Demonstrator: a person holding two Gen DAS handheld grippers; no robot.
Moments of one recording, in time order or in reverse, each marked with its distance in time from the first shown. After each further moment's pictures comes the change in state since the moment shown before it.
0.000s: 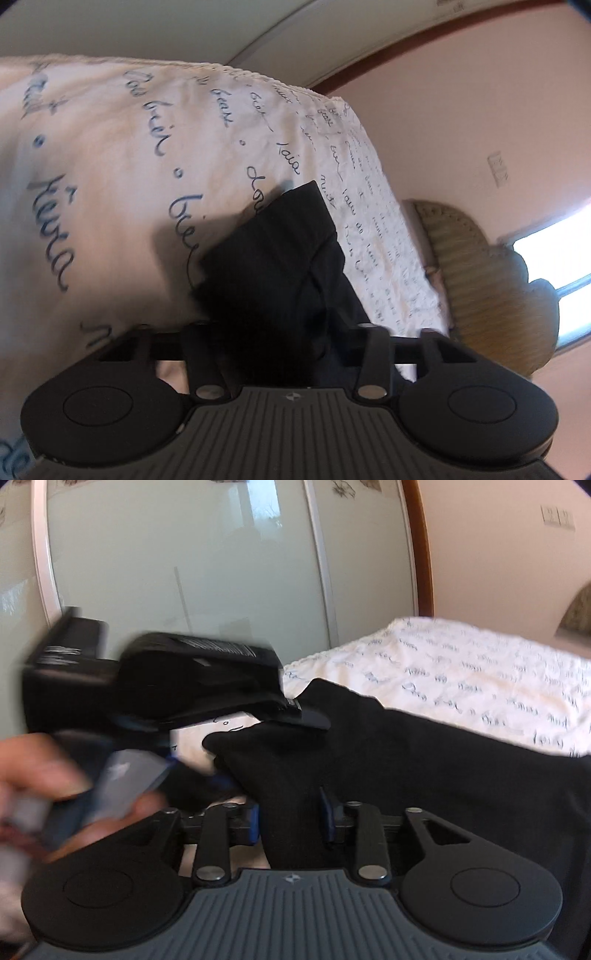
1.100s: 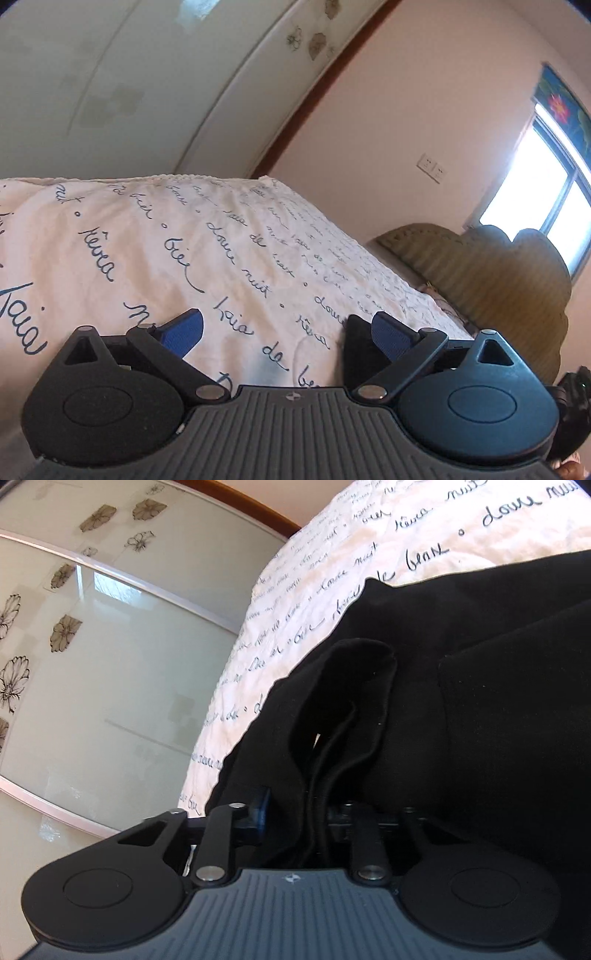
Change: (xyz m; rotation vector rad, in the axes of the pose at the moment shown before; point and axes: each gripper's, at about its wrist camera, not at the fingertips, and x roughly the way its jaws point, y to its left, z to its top) left arm -0.058 0.010 -0.098 0.385 -0.385 -0.063; right arm -0.056 -0.167 -0.045 0.774 0.030 0.156
